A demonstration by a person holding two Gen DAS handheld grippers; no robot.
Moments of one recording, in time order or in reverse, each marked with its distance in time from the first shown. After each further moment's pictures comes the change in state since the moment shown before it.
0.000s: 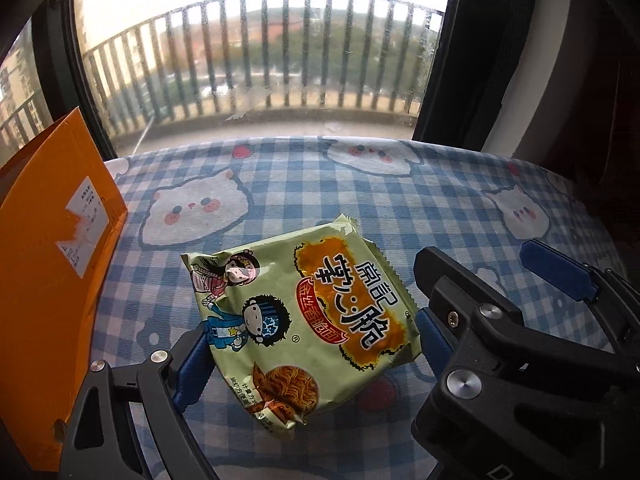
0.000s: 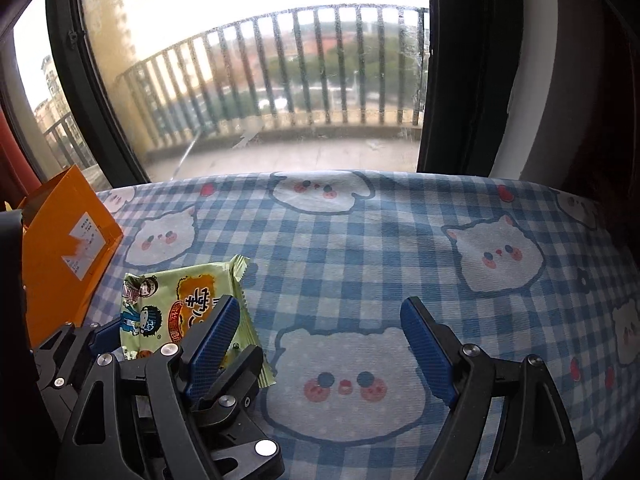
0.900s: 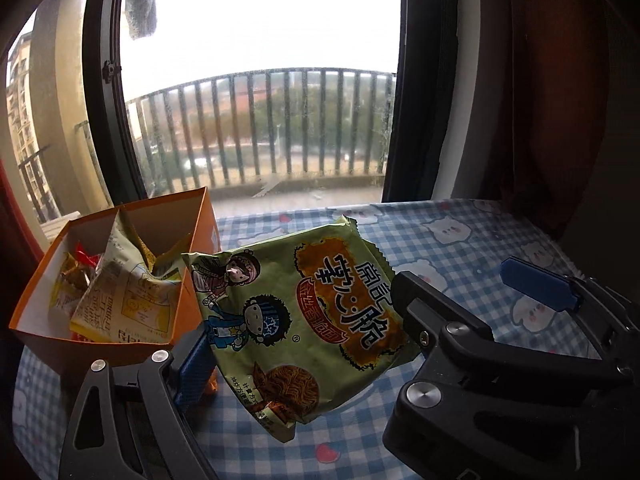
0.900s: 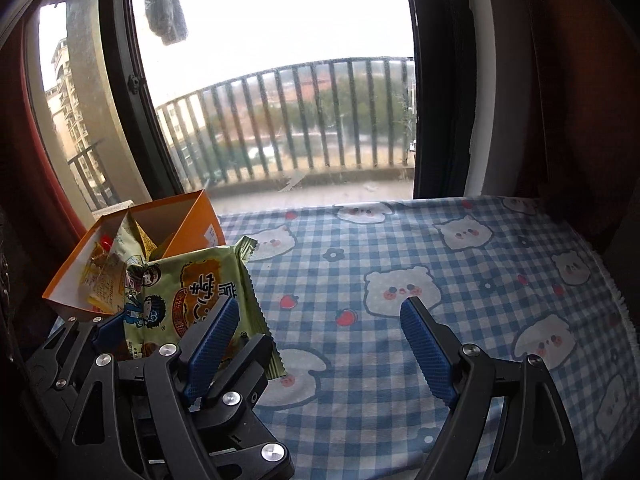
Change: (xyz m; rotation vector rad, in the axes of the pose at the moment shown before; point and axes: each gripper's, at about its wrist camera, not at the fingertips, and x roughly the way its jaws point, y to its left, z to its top) left arm -0.195 0.053 -0.069 0.109 -0.268 -0.046; right arm -0.179 0.094 -0.056 0.044 -0.173 -0.015
